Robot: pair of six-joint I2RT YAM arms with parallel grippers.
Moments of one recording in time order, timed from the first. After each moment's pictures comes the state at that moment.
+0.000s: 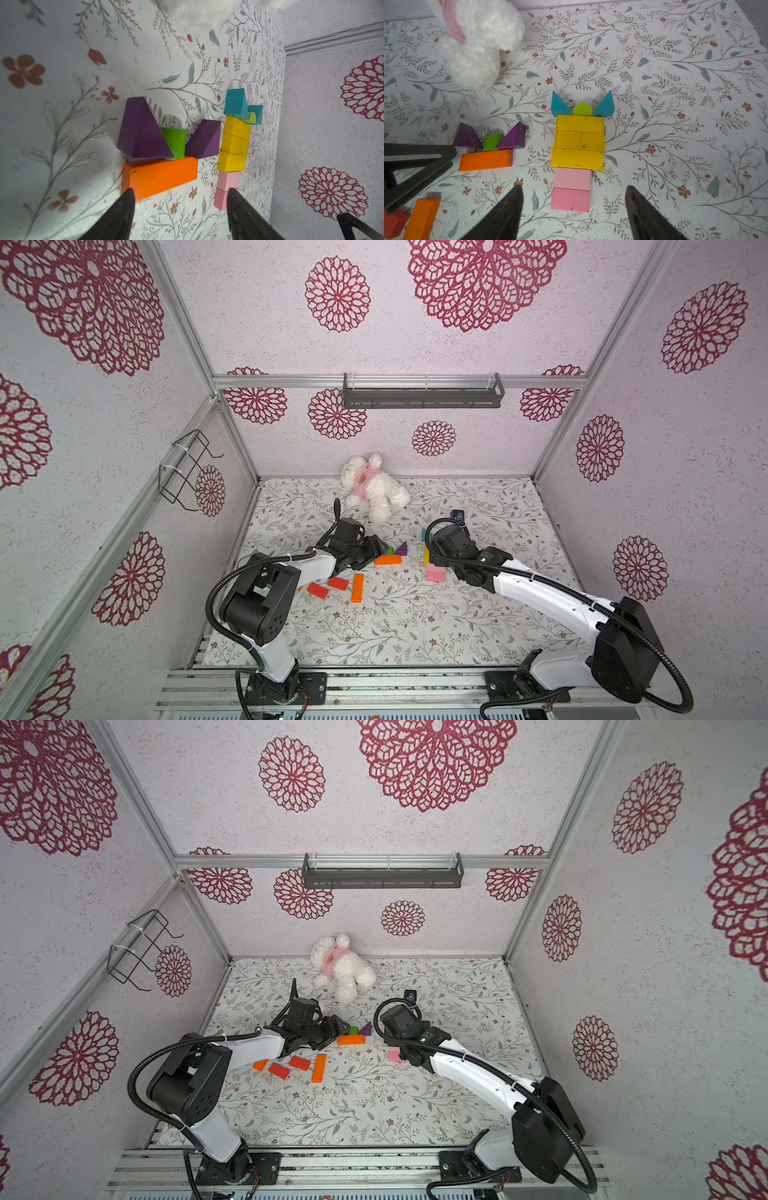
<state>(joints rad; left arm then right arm) -0.44 1.74 0.88 0.08 0.33 -0.90 0.76 1.37 0.99 -0.48 0.50 0.62</state>
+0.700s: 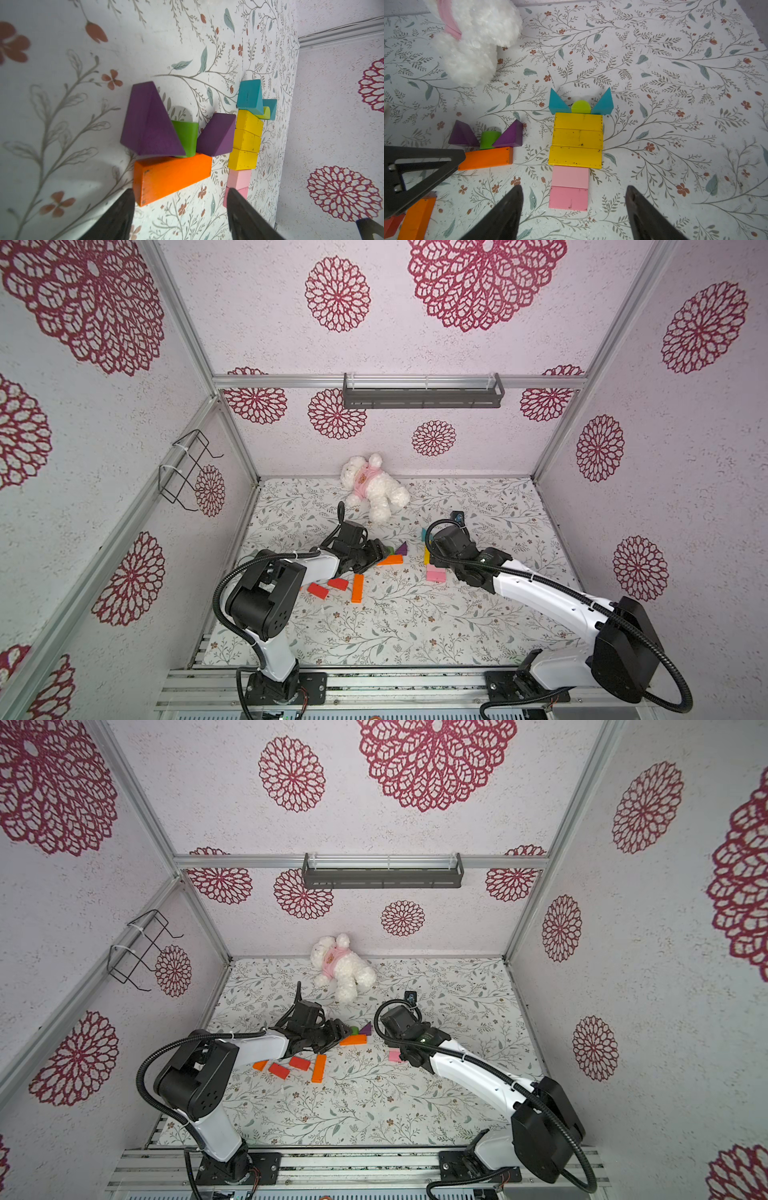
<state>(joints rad) -0.45 1.78 0.88 0.08 0.33 -0.90 0.76 1.37 0.99 -0.48 0.50 0.62</state>
